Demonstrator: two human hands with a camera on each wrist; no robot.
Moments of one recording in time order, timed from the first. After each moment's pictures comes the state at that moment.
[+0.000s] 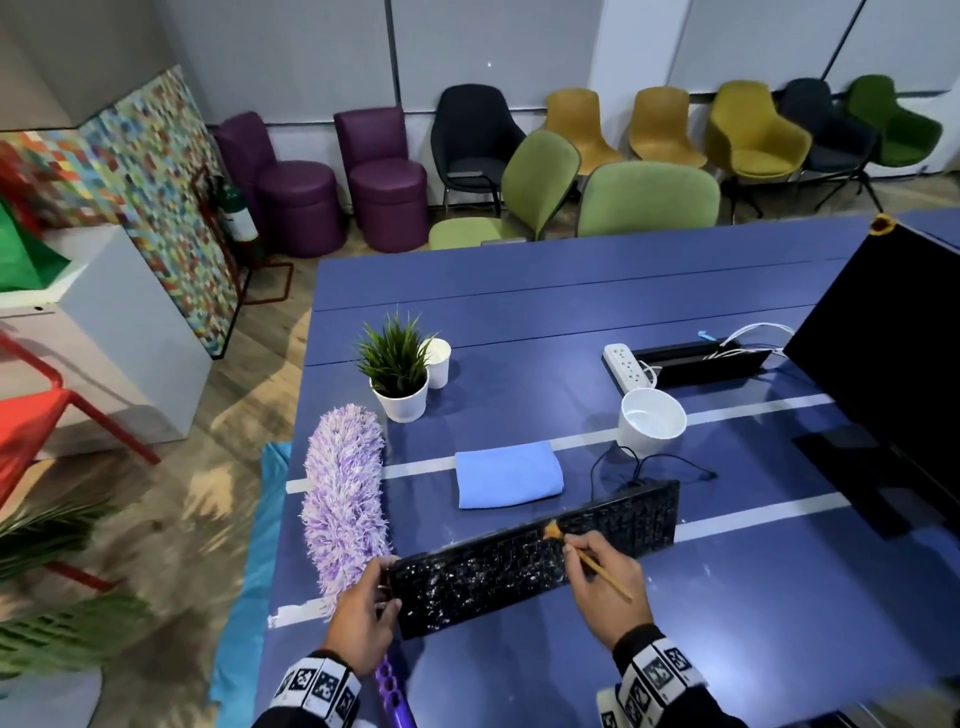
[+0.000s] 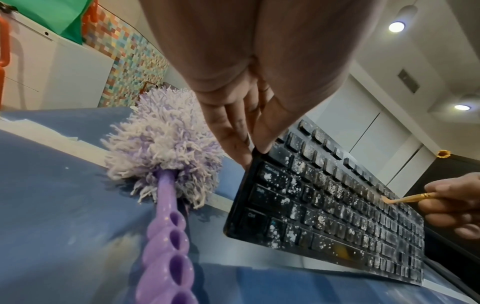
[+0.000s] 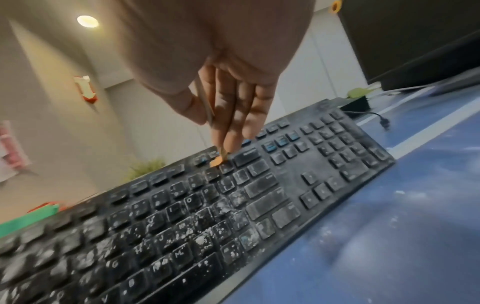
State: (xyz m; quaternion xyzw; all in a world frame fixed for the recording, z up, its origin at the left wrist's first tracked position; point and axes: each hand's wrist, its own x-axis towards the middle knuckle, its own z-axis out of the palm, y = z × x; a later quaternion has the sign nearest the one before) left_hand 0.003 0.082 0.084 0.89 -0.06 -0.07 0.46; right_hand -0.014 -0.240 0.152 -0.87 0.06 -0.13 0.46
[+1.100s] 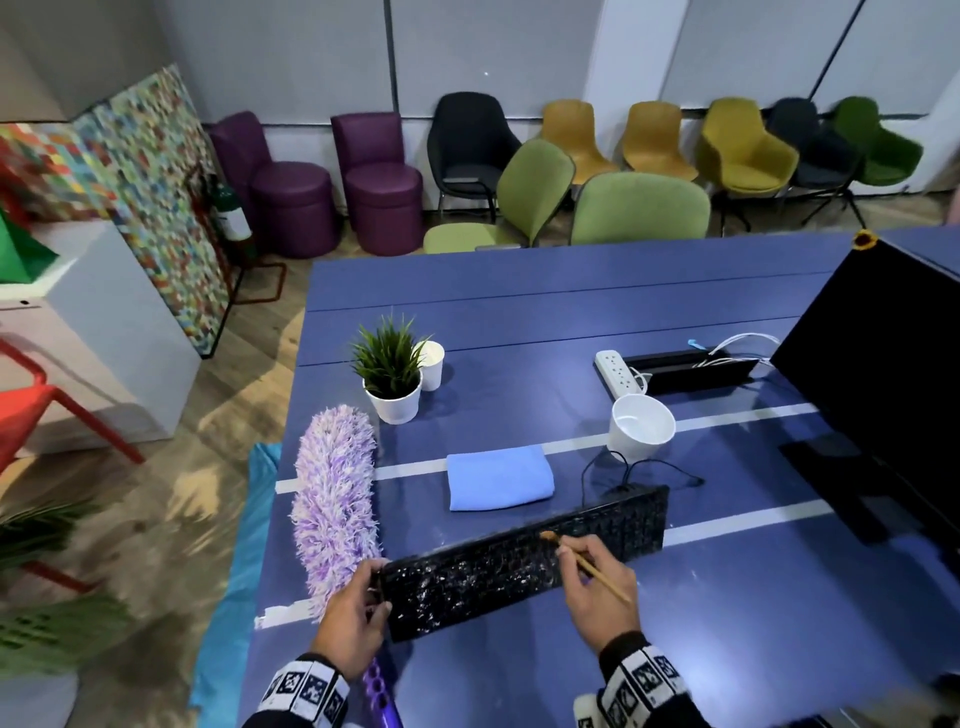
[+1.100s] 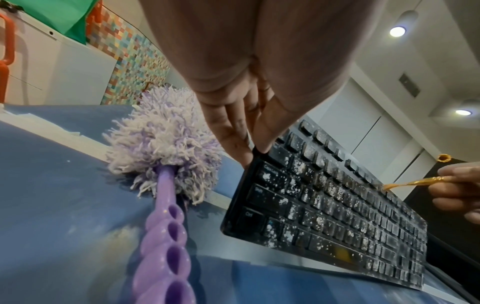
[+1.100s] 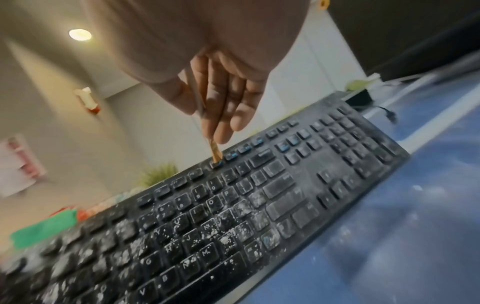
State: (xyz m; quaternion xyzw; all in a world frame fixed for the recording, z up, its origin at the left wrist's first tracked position) left_hand -0.002 0.078 0.095 0.88 -0.06 -0.07 0.47; right_hand -0.016 -0.235 0.150 -0.87 0.08 -0.17 0.46
